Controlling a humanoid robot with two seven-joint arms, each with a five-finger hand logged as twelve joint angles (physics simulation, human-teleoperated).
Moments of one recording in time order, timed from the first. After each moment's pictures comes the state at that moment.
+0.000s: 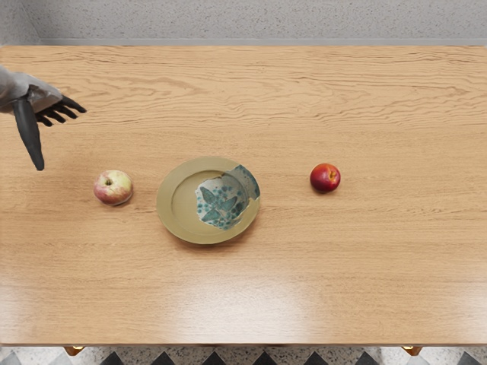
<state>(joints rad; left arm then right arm) -1.85 0.59 0.94 -0.92 0.11 -0.61 0.15 -0.14 0.00 0.10 0.18 -0.01 0.10 -0.02</state>
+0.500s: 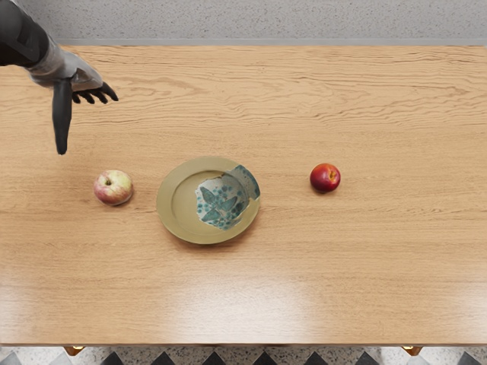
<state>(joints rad) -2.03 0.33 1.11 -0.98 0.11 -0.61 0.15 -0.12 0.00 0.09 0.18 -0.01 0.09 -0.02</state>
